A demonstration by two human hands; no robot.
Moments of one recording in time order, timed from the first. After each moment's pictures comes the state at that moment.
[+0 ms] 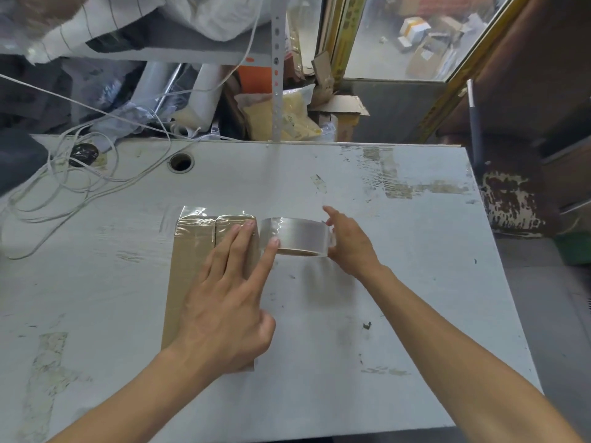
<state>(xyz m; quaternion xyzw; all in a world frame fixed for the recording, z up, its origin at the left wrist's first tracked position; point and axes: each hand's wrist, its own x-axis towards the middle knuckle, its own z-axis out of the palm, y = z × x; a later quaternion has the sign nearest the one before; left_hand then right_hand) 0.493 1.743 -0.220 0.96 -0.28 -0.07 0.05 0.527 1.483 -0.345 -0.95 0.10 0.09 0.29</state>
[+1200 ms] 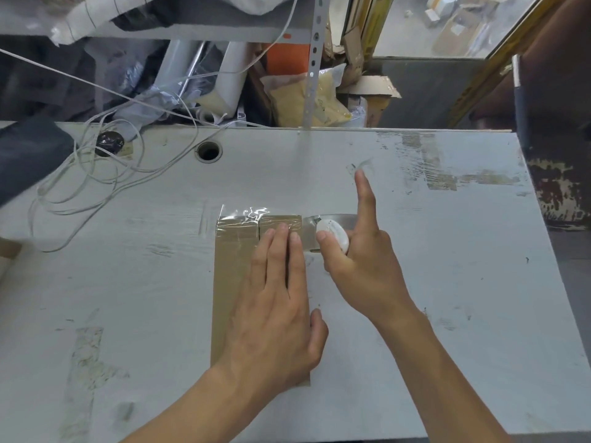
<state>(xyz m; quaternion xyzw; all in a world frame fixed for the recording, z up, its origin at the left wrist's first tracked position) 0.489 1.749 -0.227 0.96 -0.27 -0.07 0.08 0.506 1.599 -0.211 -0.87 0.18 0.04 0.46</state>
